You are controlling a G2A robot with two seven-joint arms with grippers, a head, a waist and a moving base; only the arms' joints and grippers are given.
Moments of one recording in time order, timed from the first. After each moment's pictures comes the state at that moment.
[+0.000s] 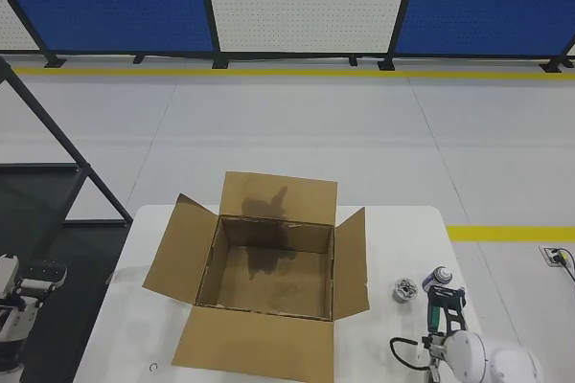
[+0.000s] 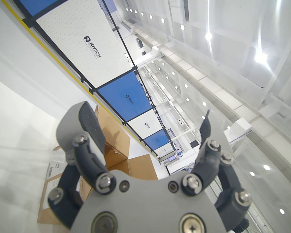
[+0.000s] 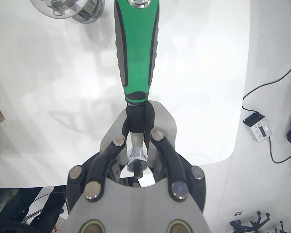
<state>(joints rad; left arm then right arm) 1.59 -1.16 -2.09 -2.00 -0.33 -0.30 -0.33 -1.23 -1.42 1.62 -1.85 -1.47 0.24 1.45</state>
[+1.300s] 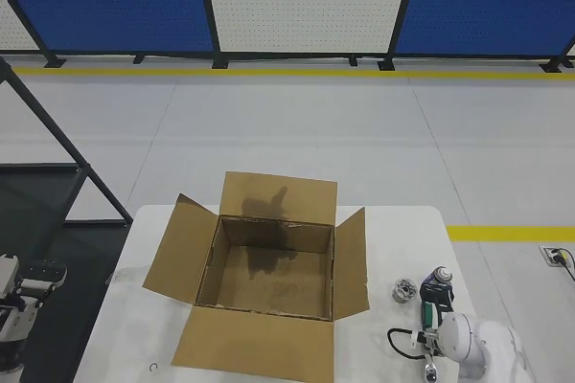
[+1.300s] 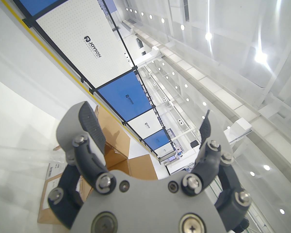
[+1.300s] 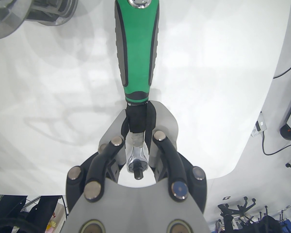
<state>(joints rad) 1.59 -1.16 -2.09 -2.00 -0.33 -0.30 -0.33 -1.11 -1.40 1.60 -1.62 -1.43 0.20 1.45</state>
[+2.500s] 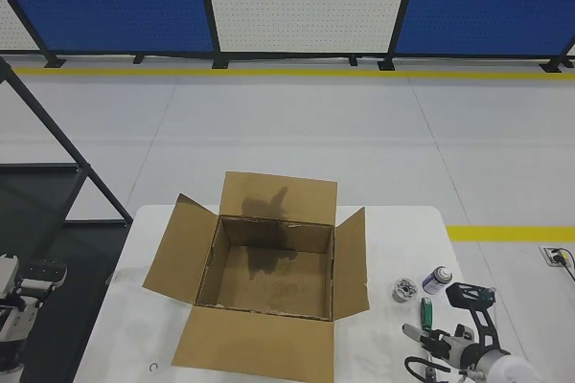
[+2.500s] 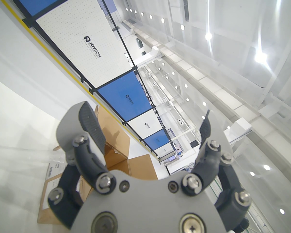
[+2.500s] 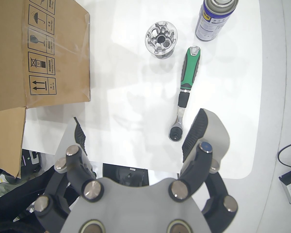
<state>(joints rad) 1.59 -1.16 -2.09 -2.00 -0.33 -0.30 -0.33 -1.44 -1.38 1.74 -2.24 -1.07 0.16 1.32</state>
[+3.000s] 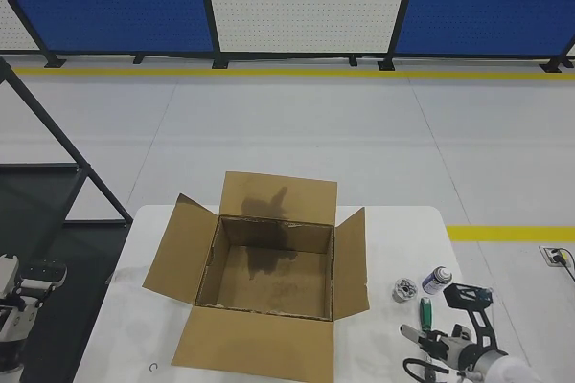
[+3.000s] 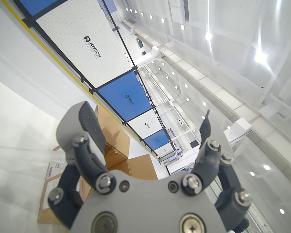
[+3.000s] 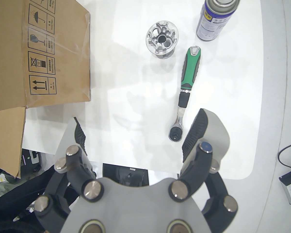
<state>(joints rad) 1.59 -1.16 -2.09 -2.00 -0.33 -0.30 -0.32 -1.45 -1.38 1.73 -2.24 -1.05 0.13 1.28</state>
